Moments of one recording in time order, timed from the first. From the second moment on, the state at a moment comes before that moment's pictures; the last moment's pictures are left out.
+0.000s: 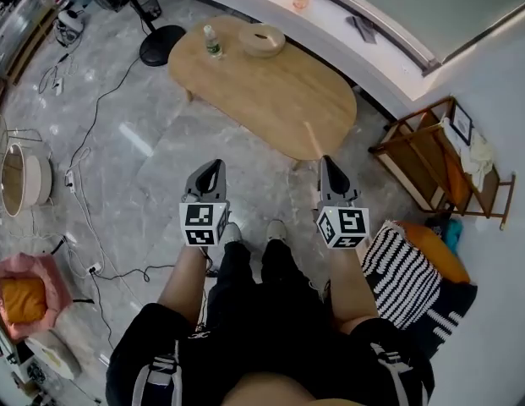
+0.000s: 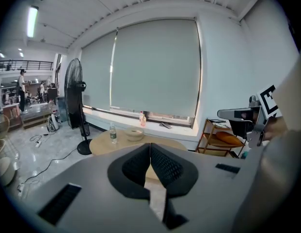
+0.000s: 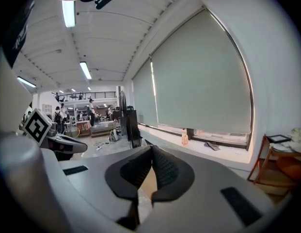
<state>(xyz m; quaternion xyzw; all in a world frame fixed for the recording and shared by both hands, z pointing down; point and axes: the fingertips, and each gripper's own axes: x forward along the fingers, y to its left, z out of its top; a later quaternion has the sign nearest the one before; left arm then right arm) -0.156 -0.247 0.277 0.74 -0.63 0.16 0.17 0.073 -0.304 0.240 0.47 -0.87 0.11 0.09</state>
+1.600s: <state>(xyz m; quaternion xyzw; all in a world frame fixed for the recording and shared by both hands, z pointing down) -0.158 -0.362 0.843 0.82 -0.51 -0.07 0.25 0.147 -0.345 0.782 0.50 -0.86 0.05 0.08</state>
